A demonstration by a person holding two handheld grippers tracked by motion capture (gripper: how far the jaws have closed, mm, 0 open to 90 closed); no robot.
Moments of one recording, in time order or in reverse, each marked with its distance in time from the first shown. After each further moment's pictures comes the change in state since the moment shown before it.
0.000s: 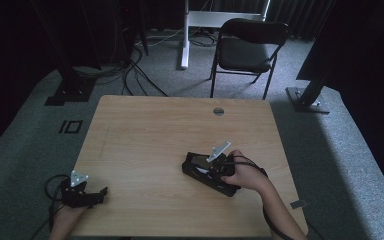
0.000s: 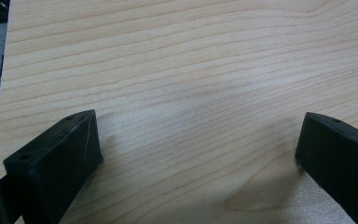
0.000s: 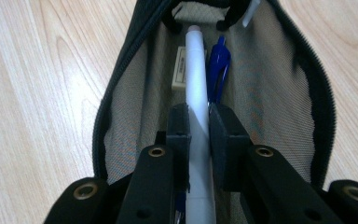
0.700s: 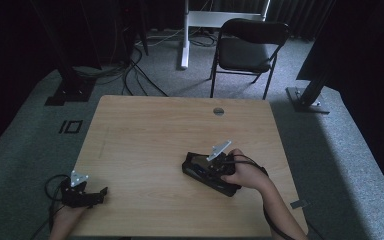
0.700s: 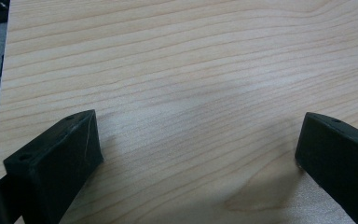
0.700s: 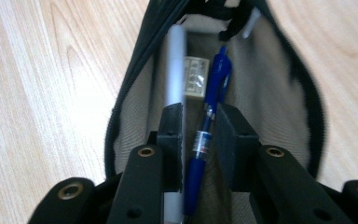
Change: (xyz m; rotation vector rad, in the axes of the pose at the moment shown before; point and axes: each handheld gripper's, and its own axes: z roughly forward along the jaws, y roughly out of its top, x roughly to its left) left arm 0.000 0.000 0.000 0.000 0.000 0.000; right arm -0.001 0.003 -0.007 -0.029 0.014 -0.003
